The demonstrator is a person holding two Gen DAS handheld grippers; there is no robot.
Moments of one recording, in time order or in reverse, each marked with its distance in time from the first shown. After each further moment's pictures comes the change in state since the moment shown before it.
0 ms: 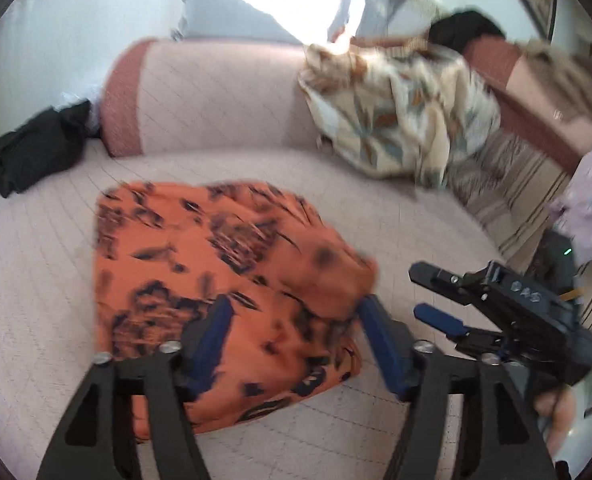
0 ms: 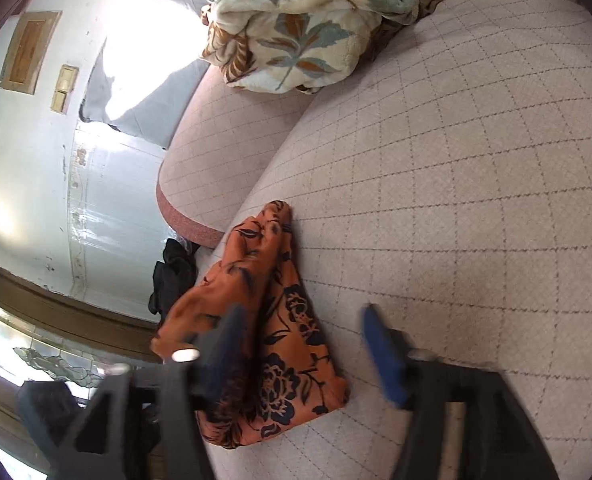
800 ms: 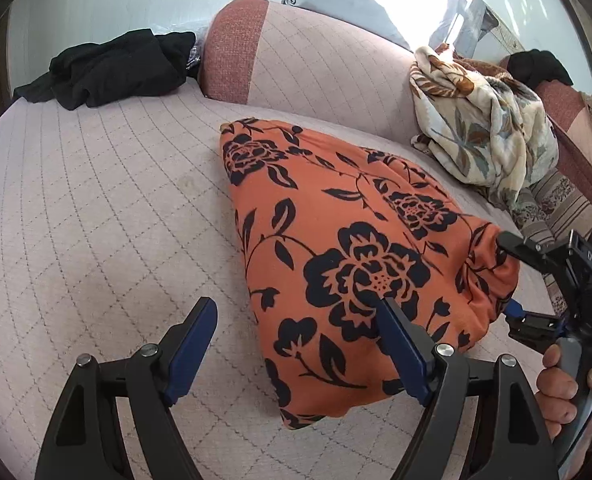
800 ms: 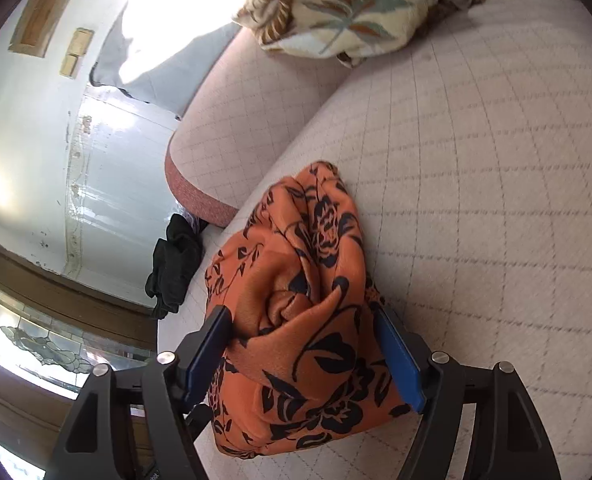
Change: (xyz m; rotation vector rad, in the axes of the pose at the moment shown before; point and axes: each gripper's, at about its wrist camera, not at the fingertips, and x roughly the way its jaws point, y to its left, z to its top) left arm 0.004 0.122 -0.042 -0.177 0.078 0.092; right arm 0.054 0.051 -0.034 -0.052 0.041 -0.015
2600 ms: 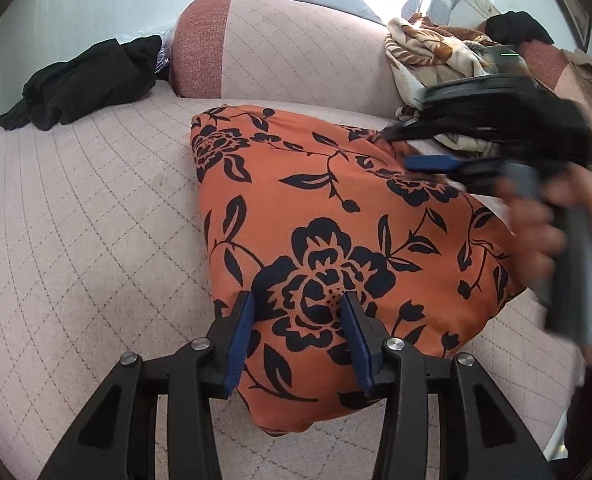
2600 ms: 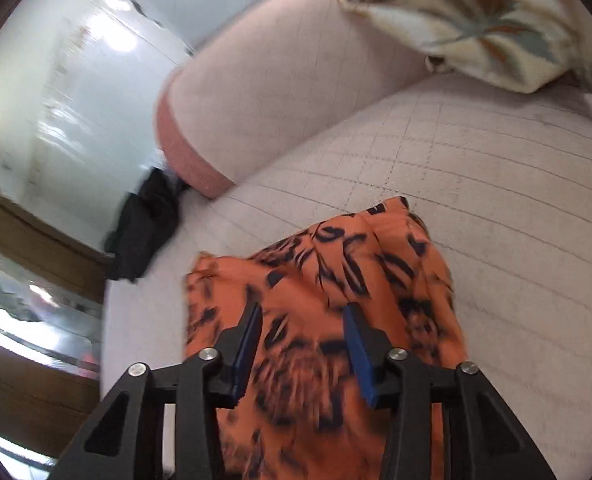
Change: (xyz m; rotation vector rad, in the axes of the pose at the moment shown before) left arm 0.015 -0.022 0.001 0.096 0.034 -0.012; right arm 0.114 0.084 0.062 -0.269 0.154 -0.243
